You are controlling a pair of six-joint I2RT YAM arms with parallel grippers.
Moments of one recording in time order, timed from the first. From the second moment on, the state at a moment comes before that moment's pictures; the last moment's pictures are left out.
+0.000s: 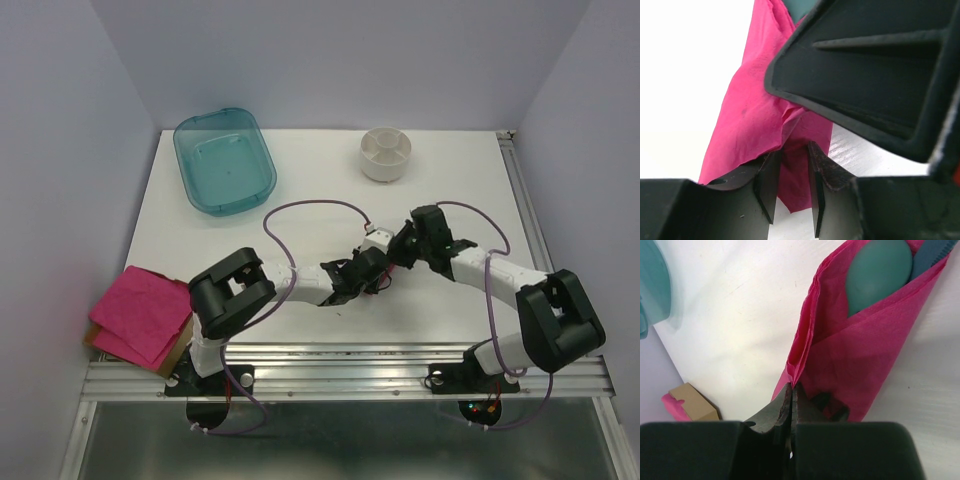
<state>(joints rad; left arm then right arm) -1.10 1.88 1.04 0.11 -0.36 -0.49 0.42 1.41 0.70 -0.05 -0.15 1.07</state>
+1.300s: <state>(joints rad) -1.09 1.88 1.06 0.08 -0.34 -0.49 0.42 1.30 0.49 -0.08 -0.05 1.09</state>
